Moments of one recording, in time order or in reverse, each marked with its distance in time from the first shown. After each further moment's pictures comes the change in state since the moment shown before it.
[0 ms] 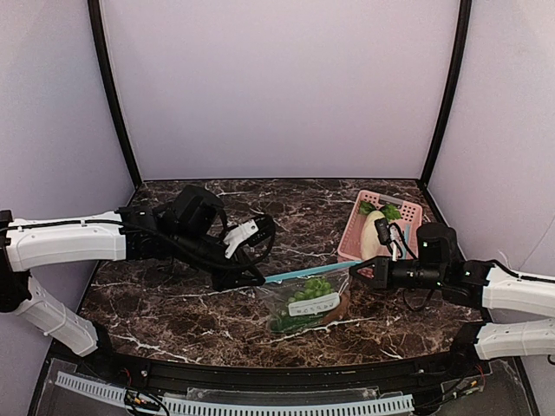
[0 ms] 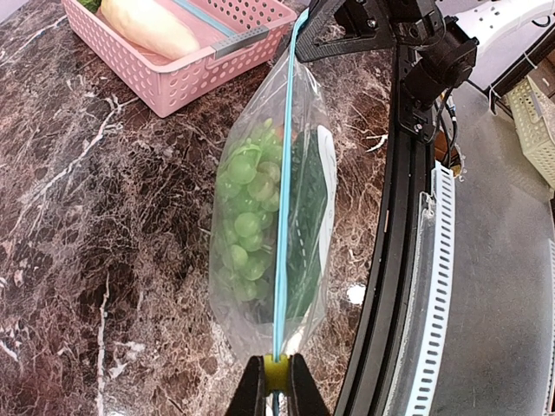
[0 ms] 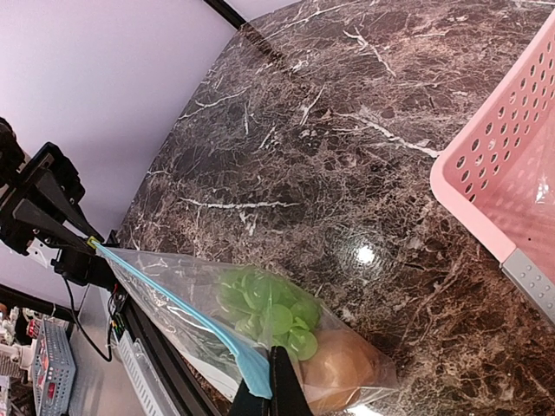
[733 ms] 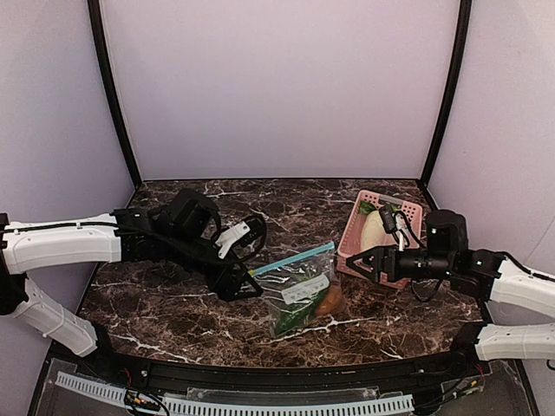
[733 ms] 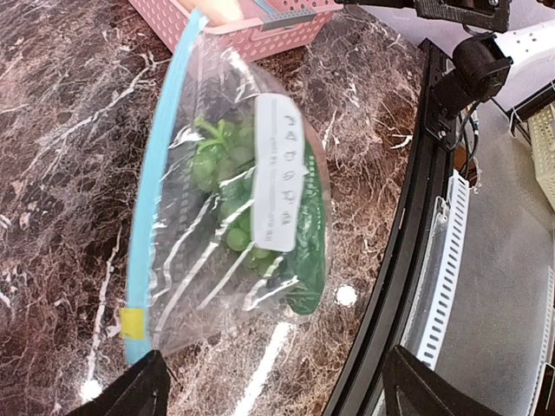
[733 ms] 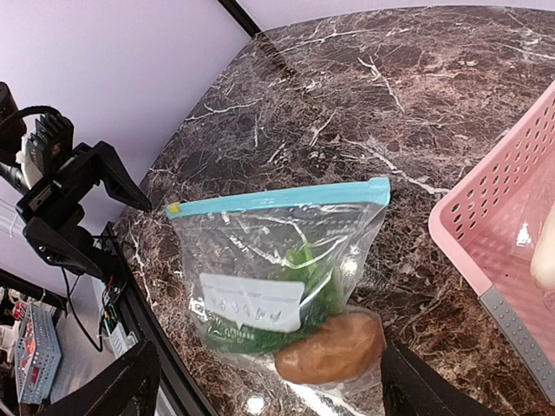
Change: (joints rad) left arm 0.016 -0.027 -0.036 -0.034 -0.038 -0.108; right arm -0.025 -0.045 0.098 -0.137 -0.040 -0.116
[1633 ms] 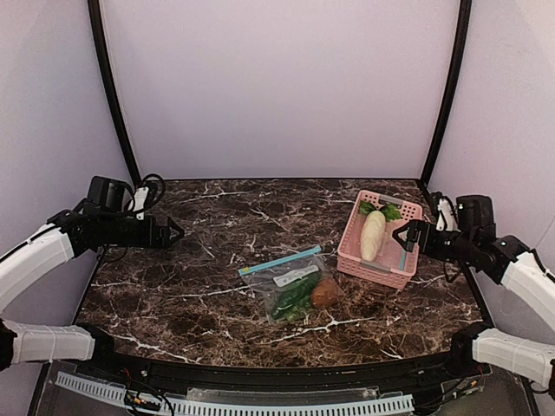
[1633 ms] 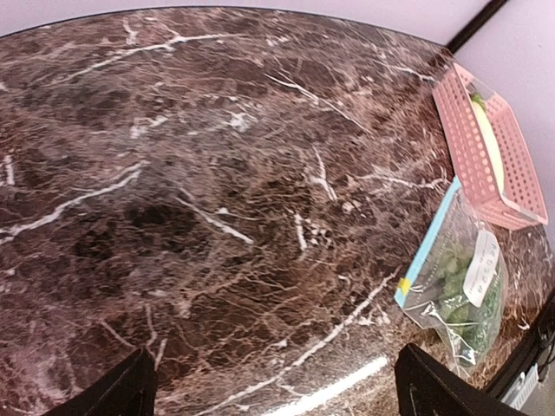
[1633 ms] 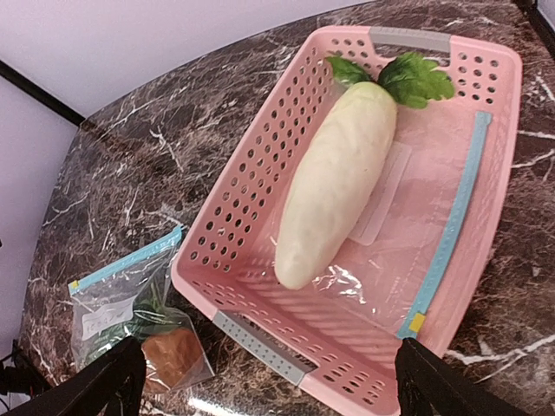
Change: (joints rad) left arm 0.584 -0.305 -0.187 -0.029 -0.109 -0.146; right arm -0.407 -0.045 0.099 -0.315 0.129 -0.064
